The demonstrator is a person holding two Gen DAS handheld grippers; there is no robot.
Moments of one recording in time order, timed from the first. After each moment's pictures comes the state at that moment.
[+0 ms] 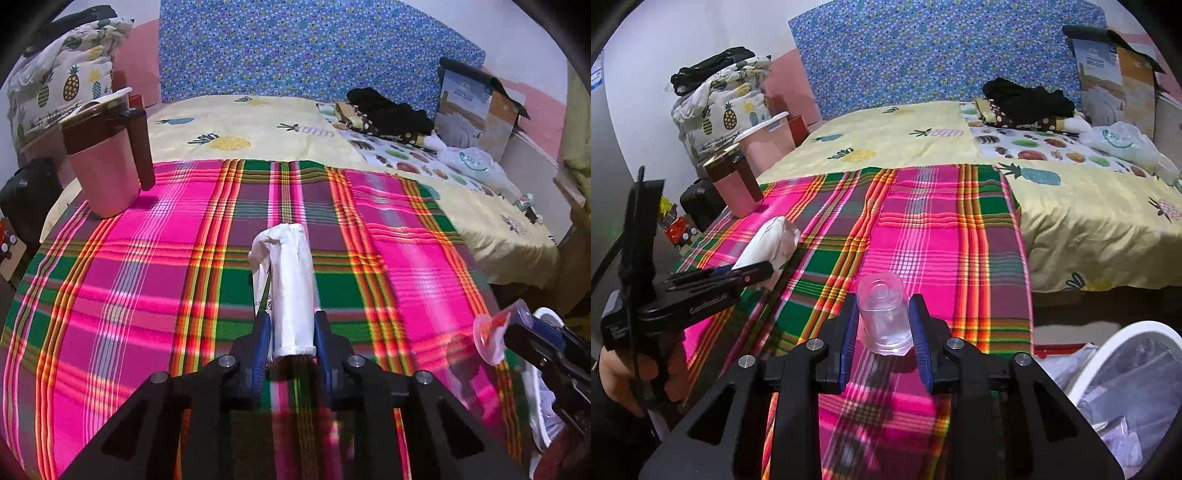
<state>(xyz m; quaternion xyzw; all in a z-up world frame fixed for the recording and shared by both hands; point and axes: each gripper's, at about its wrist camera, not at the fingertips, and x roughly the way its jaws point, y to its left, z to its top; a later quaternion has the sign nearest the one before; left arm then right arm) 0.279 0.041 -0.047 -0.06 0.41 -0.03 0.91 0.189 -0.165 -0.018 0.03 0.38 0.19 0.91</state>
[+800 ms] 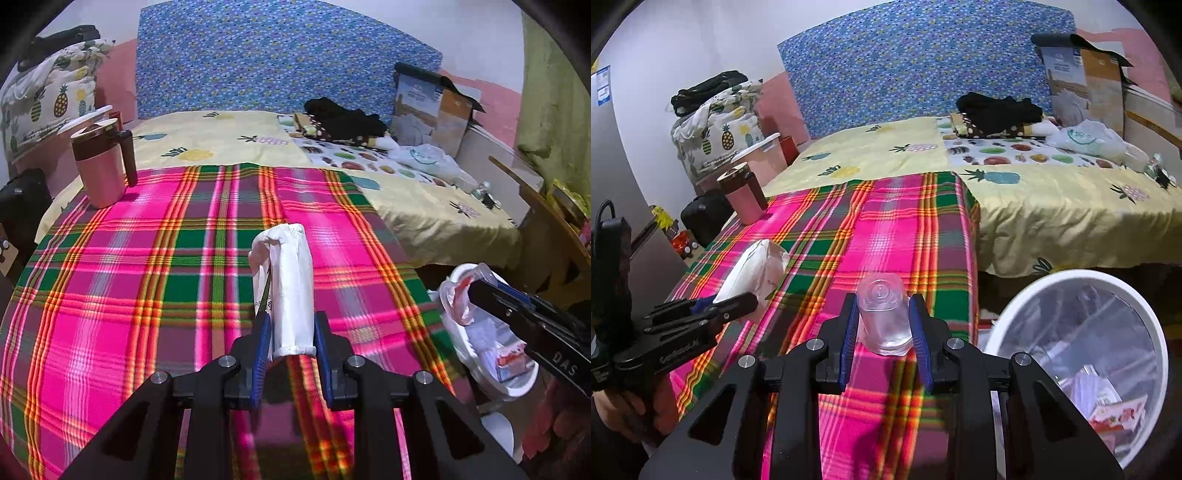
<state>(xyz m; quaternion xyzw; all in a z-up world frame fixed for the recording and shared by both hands) 0.166 -0.017 -0.012 -0.05 0.39 -0.08 0.92 0.129 -0.204 -0.002 0.06 0.36 0.16 0.92</state>
